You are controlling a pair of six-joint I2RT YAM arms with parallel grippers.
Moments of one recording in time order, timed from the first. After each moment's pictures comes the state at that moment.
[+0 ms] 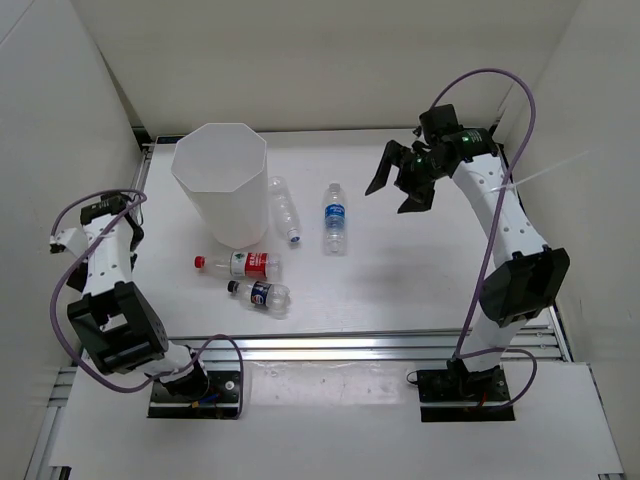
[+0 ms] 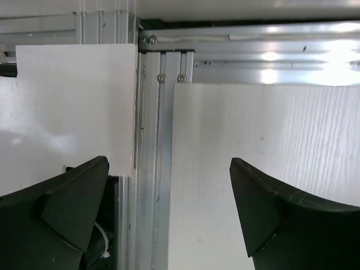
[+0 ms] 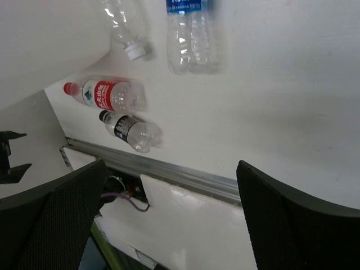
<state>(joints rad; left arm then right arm) 0.40 1.45 1.22 -1.31 -0.82 -1.11 0.30 1.73 1.86 -1.19 -0.38 0.60</state>
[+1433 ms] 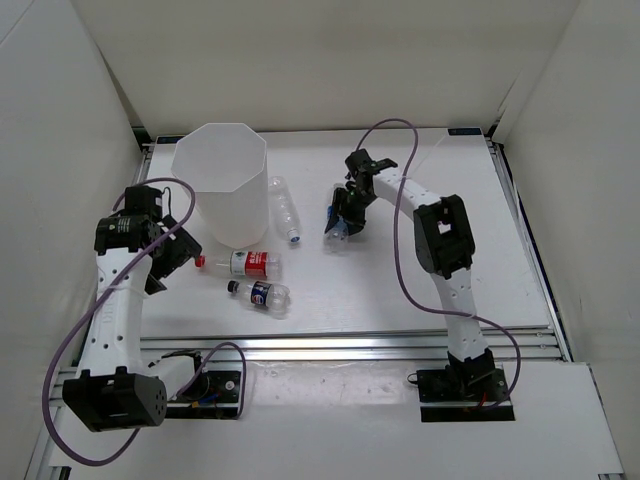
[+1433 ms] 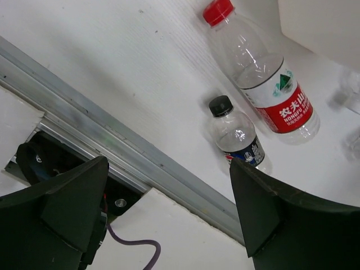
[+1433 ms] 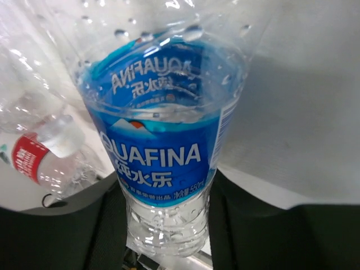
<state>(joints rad) 0.08 1.12 1.24 -1.31 -0.17 -0.68 0.48 2.37 1.97 -0.89 -0.44 0.60</state>
